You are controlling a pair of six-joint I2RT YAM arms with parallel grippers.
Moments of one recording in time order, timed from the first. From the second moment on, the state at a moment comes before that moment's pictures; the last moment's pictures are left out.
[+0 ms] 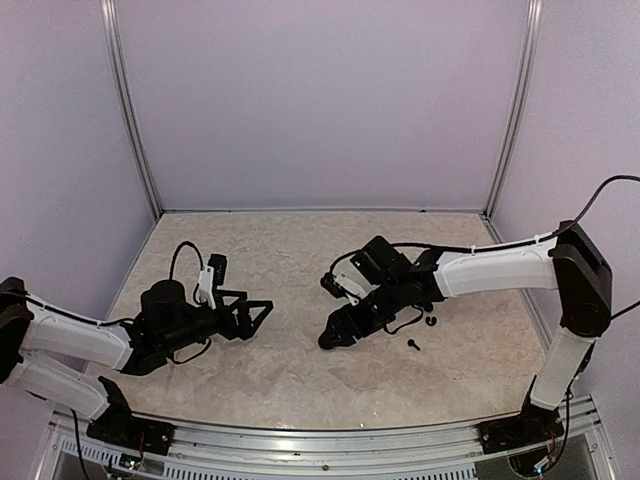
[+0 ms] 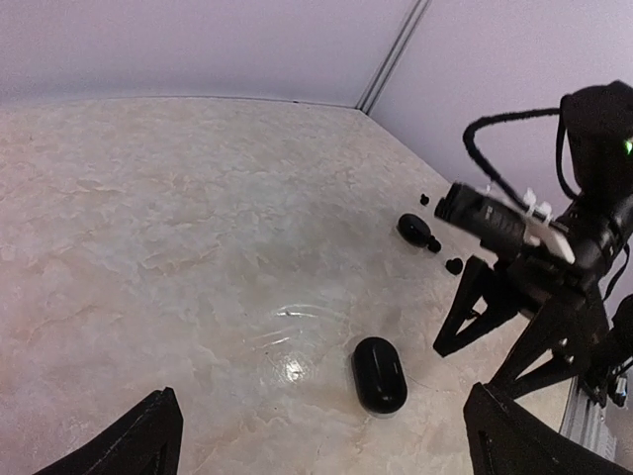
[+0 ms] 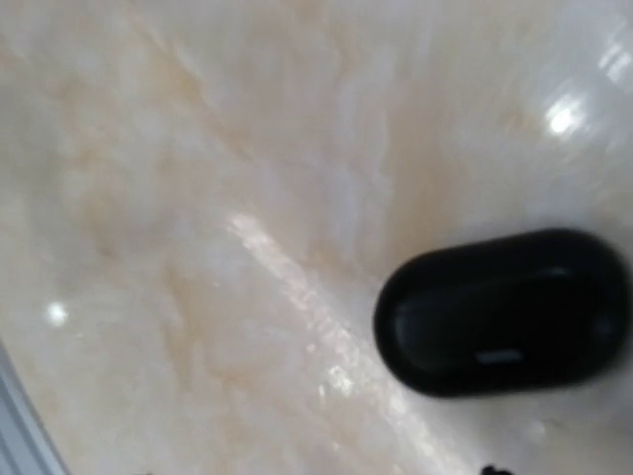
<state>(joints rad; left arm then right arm) -0.76 1.25 0.29 0.76 0.05 -0.41 0.91 1.80 1.17 -0.37 -0.37 0.32</state>
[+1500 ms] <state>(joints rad) -1.10 2.10 0.74 0.95 -0.28 -0.05 0.69 1.16 0.85 -0.10 -0.09 0.19</state>
